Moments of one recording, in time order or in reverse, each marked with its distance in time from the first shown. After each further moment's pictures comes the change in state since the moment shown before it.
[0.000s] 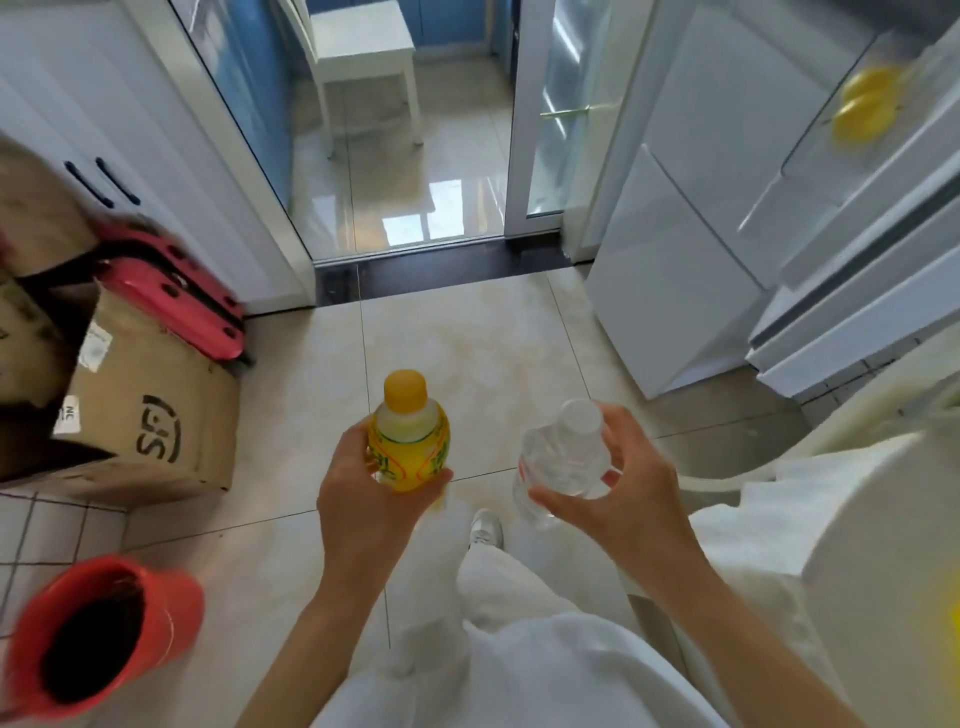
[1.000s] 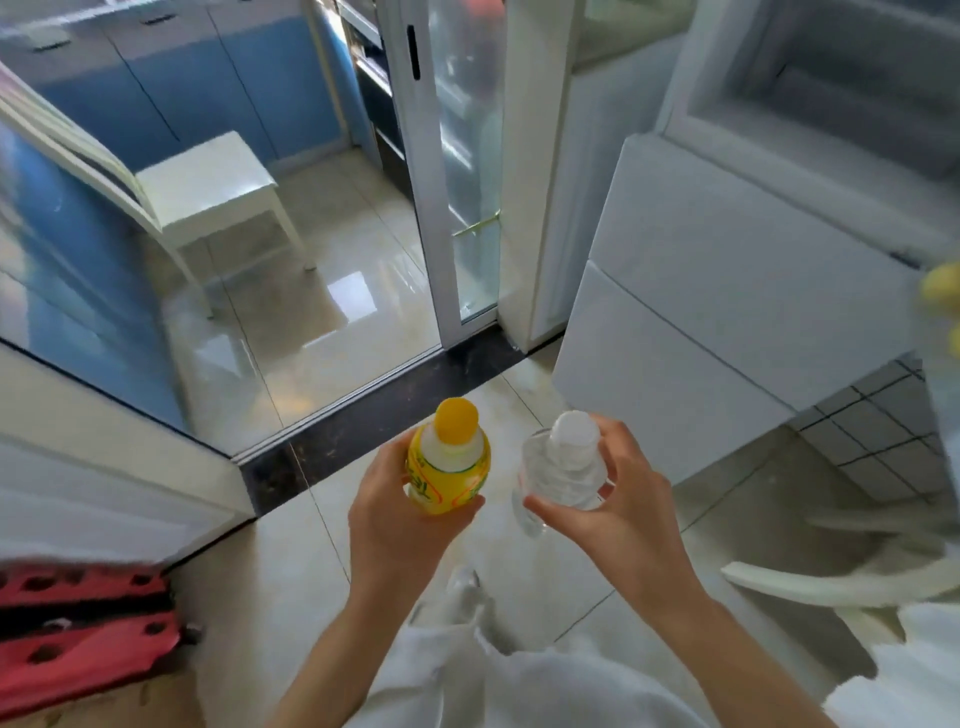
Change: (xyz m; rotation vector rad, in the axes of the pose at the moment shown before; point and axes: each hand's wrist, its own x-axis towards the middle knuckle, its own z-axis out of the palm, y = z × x) left_hand 0.458 0.123 0.136 0.053 -0.386 0.384; right_hand 0.417 -0.074 0.039 0.033 0.343 0.126
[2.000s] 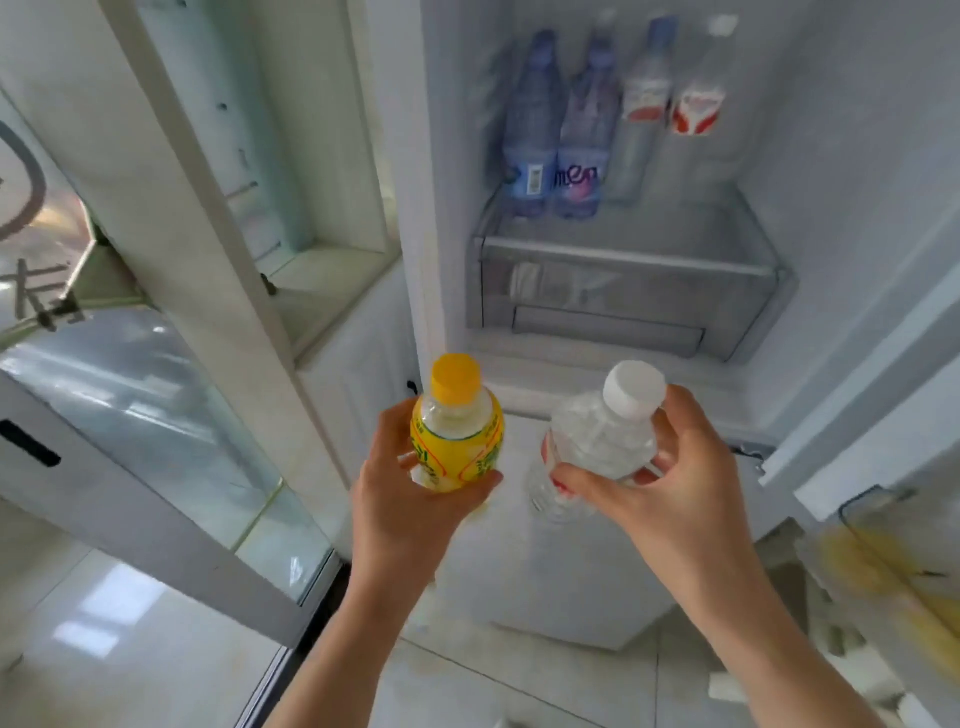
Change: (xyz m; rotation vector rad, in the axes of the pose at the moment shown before) left_hand 0.396 0.236 0.228 -0.429 -0.531 0.392; right_hand 0.323 -0.043 -0.188 0.066 0.830 0.059
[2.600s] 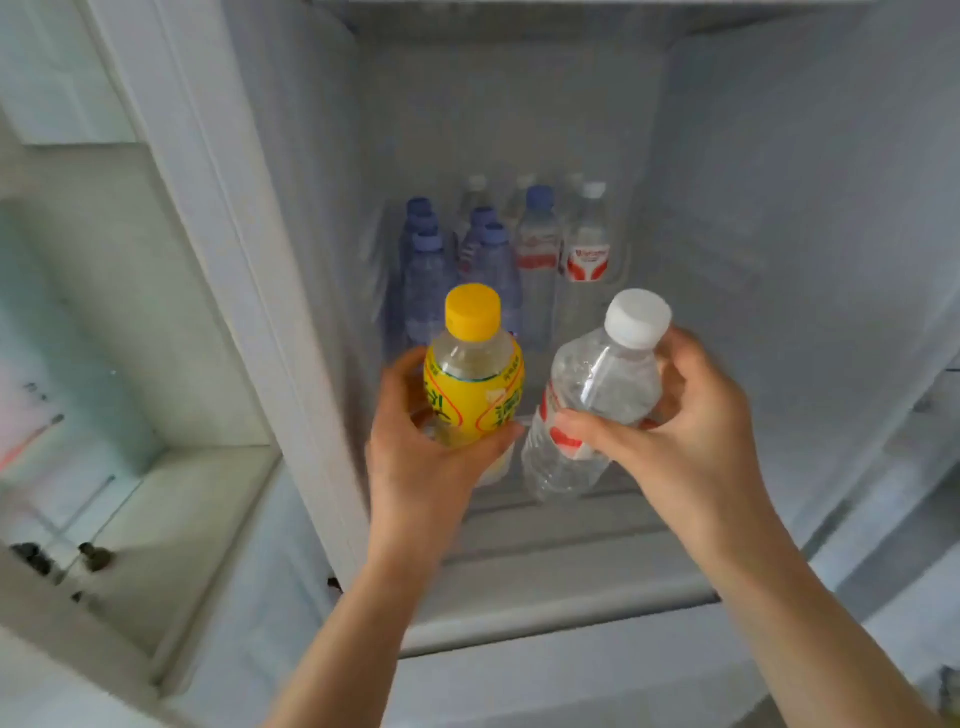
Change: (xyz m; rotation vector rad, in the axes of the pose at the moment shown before) left_hand 0.241 0.079 0.091 -0.290 -0.222 0.287; right_hand 0.200 -0.052 0.007 -0.028 0.423 -0.133
